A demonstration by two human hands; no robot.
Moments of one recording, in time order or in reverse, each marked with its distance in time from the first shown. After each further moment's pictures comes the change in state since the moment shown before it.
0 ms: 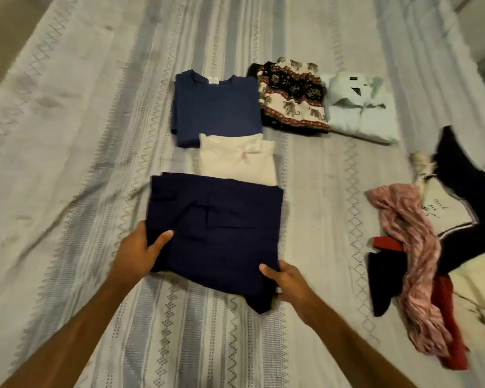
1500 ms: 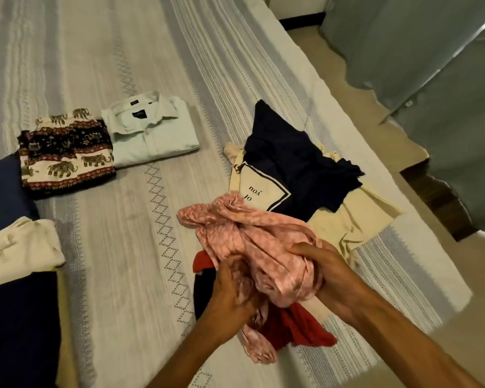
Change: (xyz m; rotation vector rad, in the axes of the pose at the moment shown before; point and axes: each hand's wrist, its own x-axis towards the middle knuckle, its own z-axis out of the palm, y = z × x) left_hand -0.187 0.415 0.472 -0.022 -0.662 0.281; right_hand -0.149 -0.042 -0.523 0.666 0.154 -0.211
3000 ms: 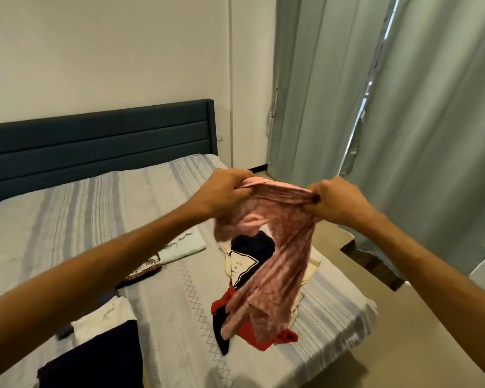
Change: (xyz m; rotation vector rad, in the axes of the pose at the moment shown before) left_hand -0.399 0.476 -0.150 0.695 0.167 0.845; right_hand -0.515 -0.203 0.054 -1.646 0.582 -0.915
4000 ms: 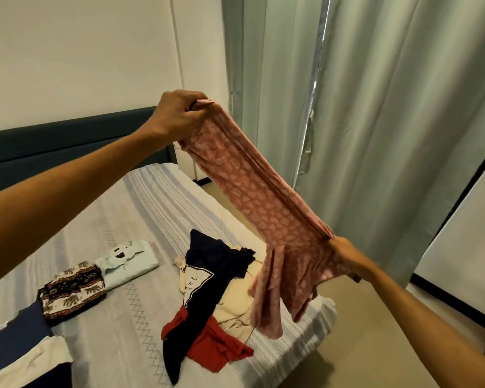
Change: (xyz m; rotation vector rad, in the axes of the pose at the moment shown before) left_hand 0.185 0.101 0.003 0.008 0.243 0.133; right_hand -0.059 0.298 0.157 0.801 -0.084 0.636
